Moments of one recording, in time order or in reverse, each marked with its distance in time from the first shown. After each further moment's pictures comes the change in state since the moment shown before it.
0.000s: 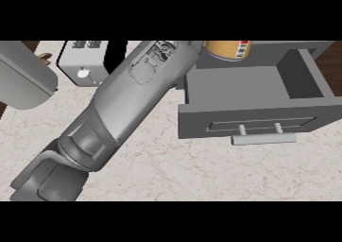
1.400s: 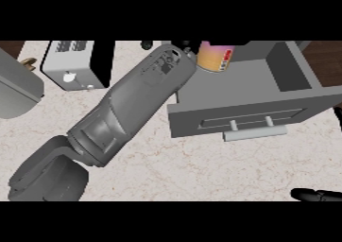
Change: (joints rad) left arm -0.030 0.000 -0.290 0.271 0.223 0.102 -0.209; right arm -0.136 -0.017 0.029 0.059 0.037 -0.027 0.029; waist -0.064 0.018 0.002
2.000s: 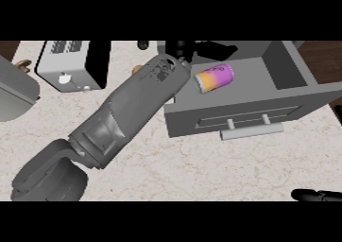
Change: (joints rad) left arm 0.048 0.000 -0.070 0.022 0.055 0.097 -0.036; right arm -0.013 -0.012 0.004 -0.014 -0.004 0.005 0.016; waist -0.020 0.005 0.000
